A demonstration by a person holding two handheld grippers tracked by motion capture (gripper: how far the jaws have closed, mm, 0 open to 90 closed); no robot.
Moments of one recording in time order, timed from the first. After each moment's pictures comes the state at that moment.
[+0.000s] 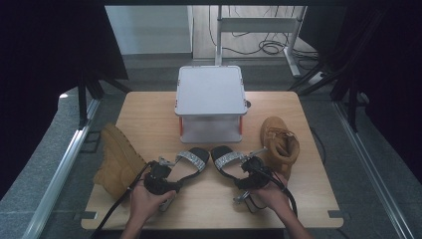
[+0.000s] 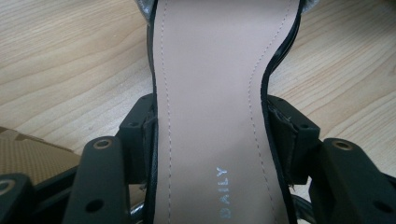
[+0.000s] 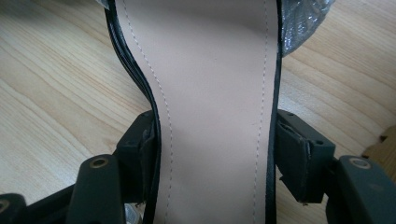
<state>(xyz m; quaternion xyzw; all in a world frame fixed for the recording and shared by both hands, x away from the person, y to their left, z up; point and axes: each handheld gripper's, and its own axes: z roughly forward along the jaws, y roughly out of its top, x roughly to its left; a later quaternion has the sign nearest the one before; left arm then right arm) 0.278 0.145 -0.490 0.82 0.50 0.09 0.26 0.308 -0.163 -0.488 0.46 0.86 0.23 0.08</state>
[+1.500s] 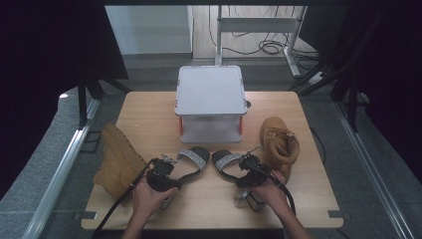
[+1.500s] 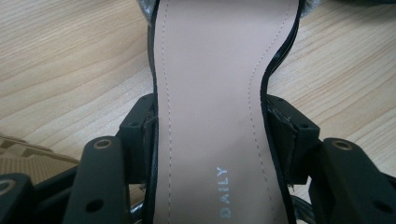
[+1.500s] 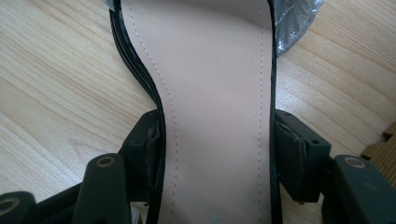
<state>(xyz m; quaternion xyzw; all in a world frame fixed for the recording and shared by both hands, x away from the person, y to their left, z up) 0.287 0.138 -0.489 0.83 0.50 0.10 0.24 0.322 -0.158 -0.500 0.47 0.86 0.17 0.07</state>
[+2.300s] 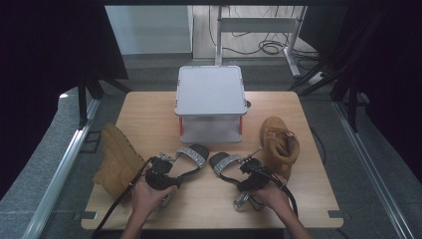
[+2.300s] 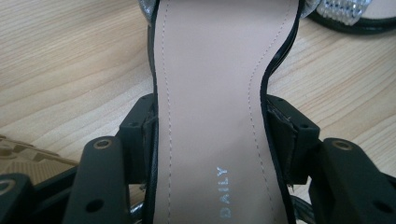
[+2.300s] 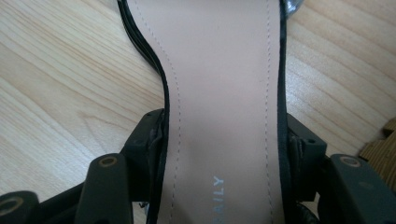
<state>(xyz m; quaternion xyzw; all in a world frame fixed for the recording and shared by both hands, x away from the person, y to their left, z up) 0.289 0.141 -0.486 0.82 0.50 0.10 0.25 0.314 -0.162 -0.502 0.47 0.87 0.16 0.05</state>
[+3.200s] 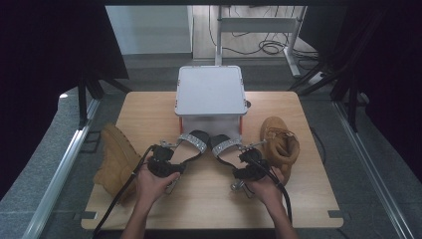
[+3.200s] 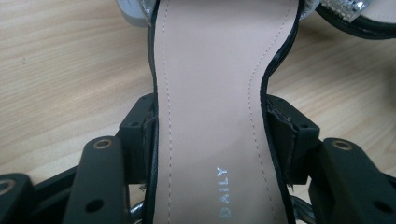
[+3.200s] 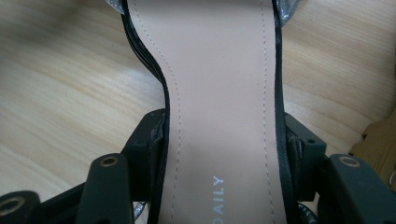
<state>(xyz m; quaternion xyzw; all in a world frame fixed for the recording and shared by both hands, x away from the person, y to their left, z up) 0.315 0.134 -0.465 0.79 0.53 0.12 0.29 0.320 -0.151 -0.471 0.51 0.82 0.24 0.11</state>
